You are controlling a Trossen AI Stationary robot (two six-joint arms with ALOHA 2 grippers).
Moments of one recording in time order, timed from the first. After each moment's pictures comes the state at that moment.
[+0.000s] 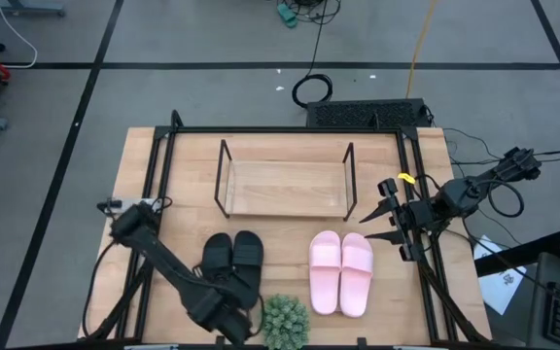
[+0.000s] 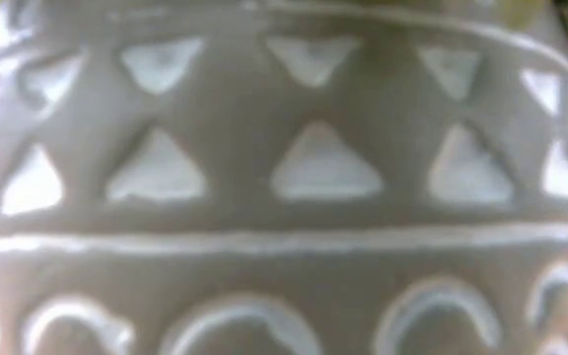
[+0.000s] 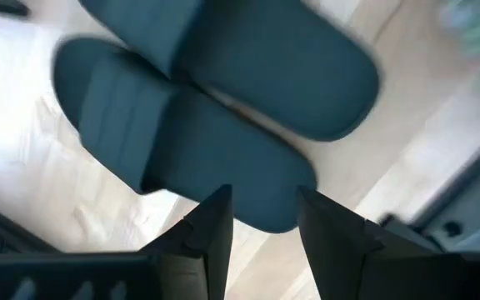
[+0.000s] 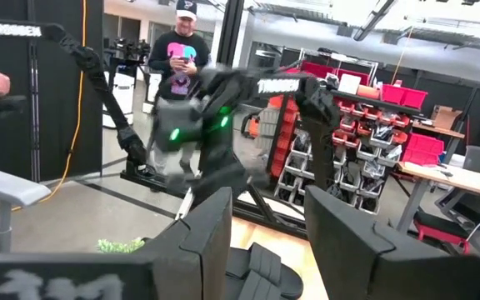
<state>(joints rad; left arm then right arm) -0.71 2.04 1.94 -1.57 -0.11 -1.25 0.49 0.71 0.71 0.07 0.18 -0.19</state>
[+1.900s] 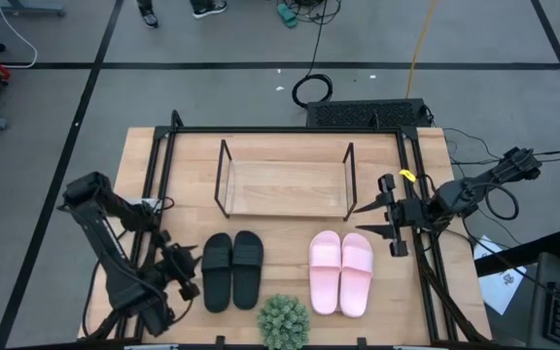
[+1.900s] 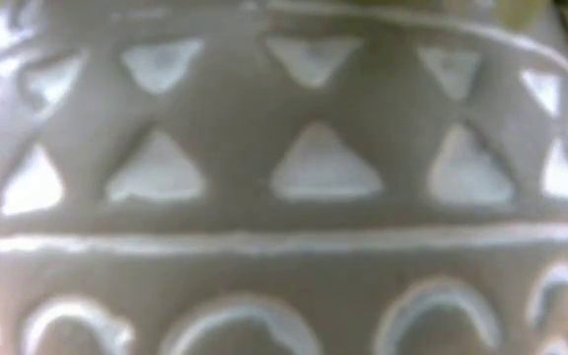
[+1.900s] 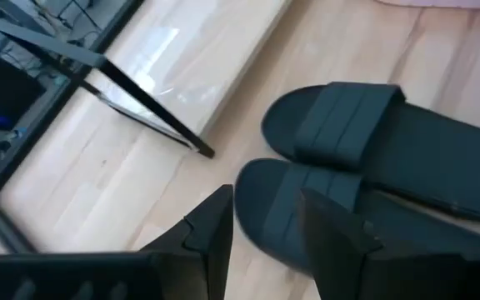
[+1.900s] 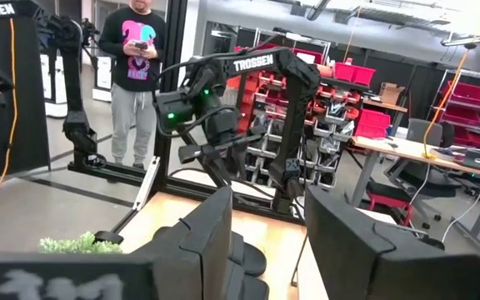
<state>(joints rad) -1.01 1.61 1.31 -1.57 -0.76 -1.56 0.49 0.74 0.71 0.07 0.34 -0.17</state>
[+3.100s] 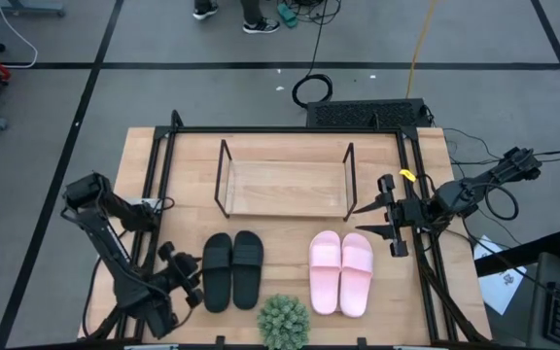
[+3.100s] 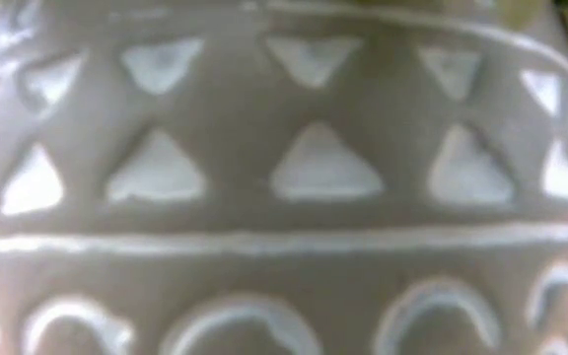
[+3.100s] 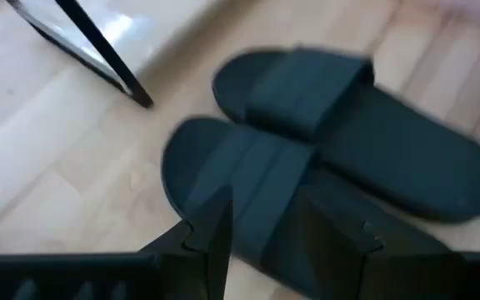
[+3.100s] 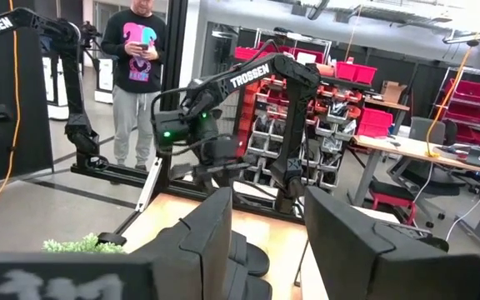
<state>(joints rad) -1.02 1.63 1.14 -1.25 -0.71 -1.69 0.49 0.74 0.71 0.07 0.34 -0.16</state>
